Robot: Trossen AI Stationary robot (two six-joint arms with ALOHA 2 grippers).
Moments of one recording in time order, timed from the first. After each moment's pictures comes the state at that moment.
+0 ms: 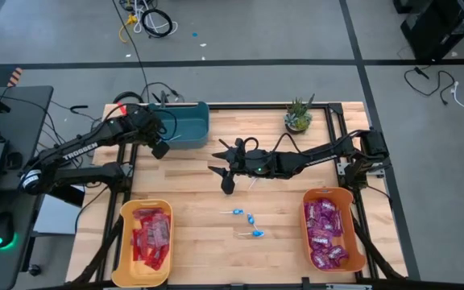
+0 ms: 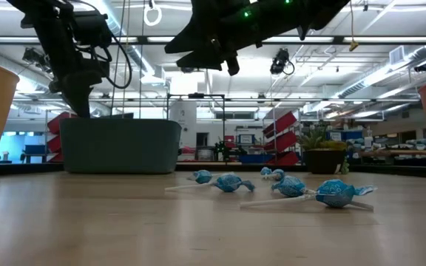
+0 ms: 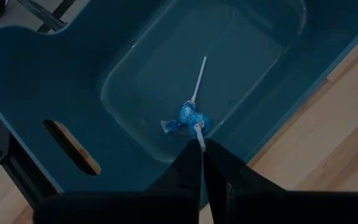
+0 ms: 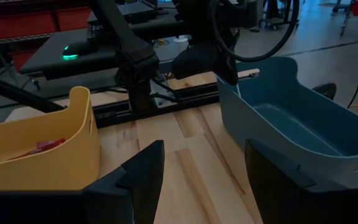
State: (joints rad) left arm 0.65 0.93 0.74 -0.89 -0.21 -0.06; right arm 0.06 1.78 1.12 0.42 0.29 0.18
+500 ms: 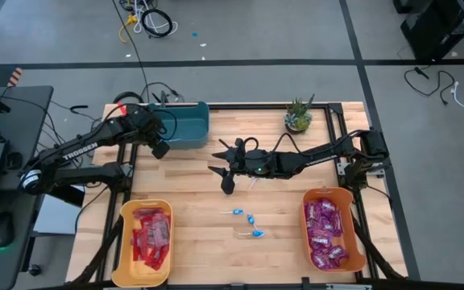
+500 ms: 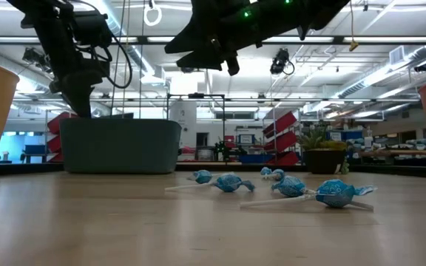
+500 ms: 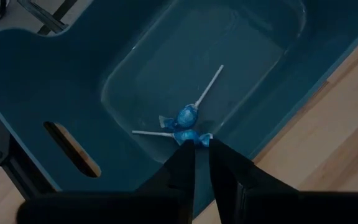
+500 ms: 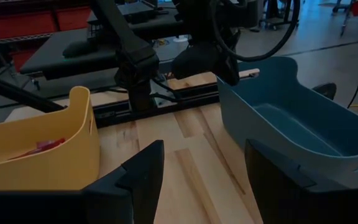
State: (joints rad) left arm 0.65 0.93 0.74 -0.88 -0.21 -0.06; right arm 0.06 1.78 1.12 0.42 0.29 0.18
